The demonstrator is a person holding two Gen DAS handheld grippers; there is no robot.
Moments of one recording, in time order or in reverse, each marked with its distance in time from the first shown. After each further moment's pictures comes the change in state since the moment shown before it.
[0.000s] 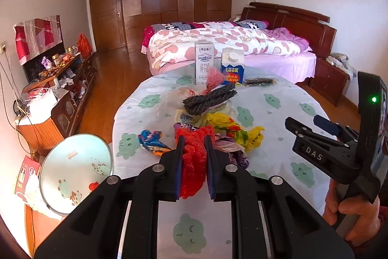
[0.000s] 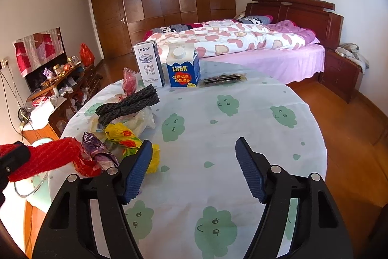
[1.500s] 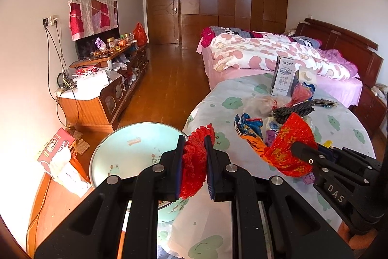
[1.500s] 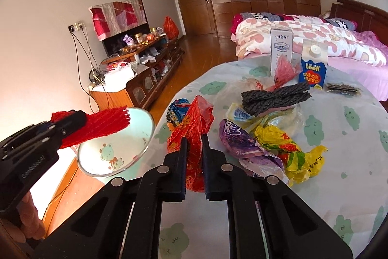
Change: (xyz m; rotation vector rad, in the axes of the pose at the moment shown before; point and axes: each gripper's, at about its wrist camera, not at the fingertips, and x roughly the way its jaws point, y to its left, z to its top) left arm -0.015 0.102 -0.013 -0.171 -0.022 0.266; right arm 0.001 0.147 -0.005 -0.215 0.095 0.460
